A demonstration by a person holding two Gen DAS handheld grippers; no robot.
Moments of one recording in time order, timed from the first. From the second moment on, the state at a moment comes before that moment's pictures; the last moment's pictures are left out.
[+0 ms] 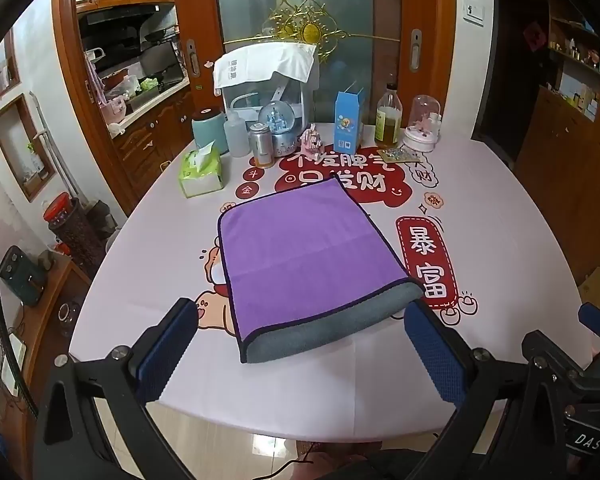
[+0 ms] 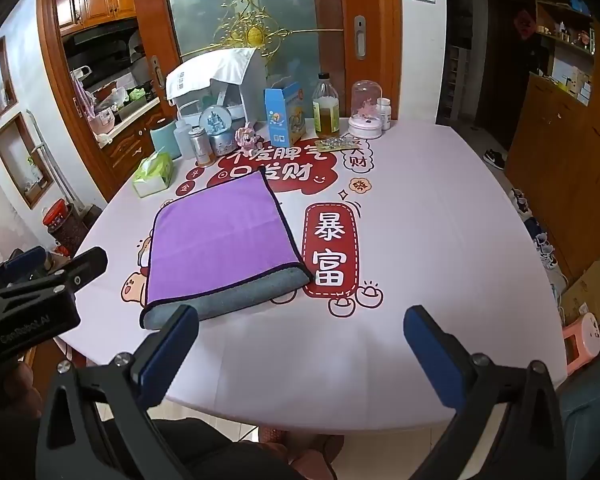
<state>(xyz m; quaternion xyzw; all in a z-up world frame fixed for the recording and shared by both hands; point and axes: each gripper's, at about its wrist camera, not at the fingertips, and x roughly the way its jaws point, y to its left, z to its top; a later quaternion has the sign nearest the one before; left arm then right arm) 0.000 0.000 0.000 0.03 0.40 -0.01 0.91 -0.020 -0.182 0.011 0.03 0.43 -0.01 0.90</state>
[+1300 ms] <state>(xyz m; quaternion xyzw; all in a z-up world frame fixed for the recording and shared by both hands) -0.003 0.000 0.005 0.02 0.40 0.00 0.92 -0.020 -0.182 0.011 0.03 0.44 -0.01 0.90</state>
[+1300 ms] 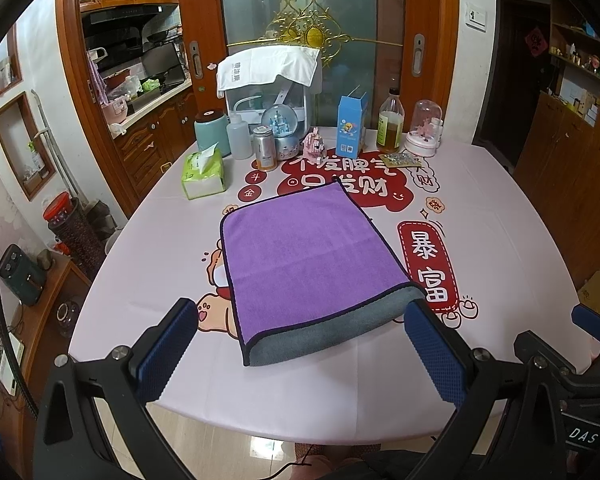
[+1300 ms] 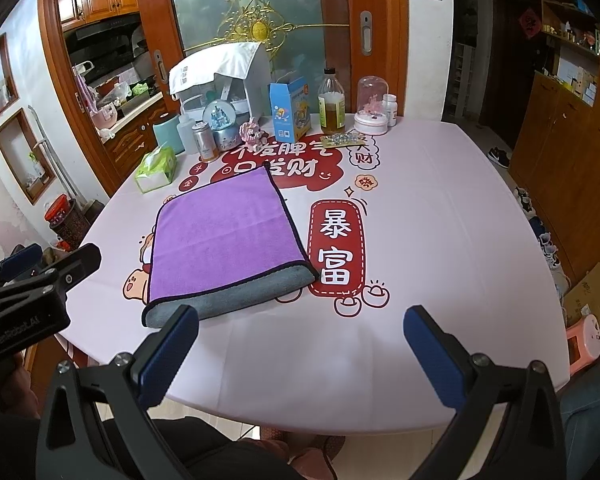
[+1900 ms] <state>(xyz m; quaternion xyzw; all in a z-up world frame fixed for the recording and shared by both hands) 0.030 0.033 -0.003 0.03 0.42 -0.04 0.91 -0.008 -0.148 -0.005 0.04 0.44 -0.03 0.89</state>
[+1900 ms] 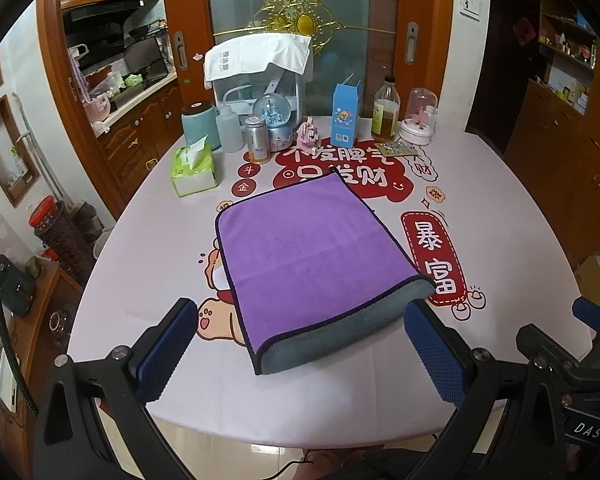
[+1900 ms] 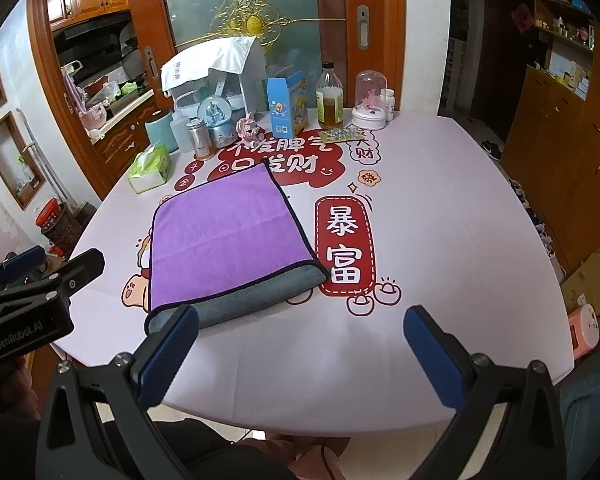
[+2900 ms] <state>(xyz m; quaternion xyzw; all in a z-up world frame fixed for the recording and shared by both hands) 0.073 0.073 -0.066 0.00 0.52 -0.06 0.85 0.032 -0.115 -0.034 0.02 0.47 0.00 0.88</state>
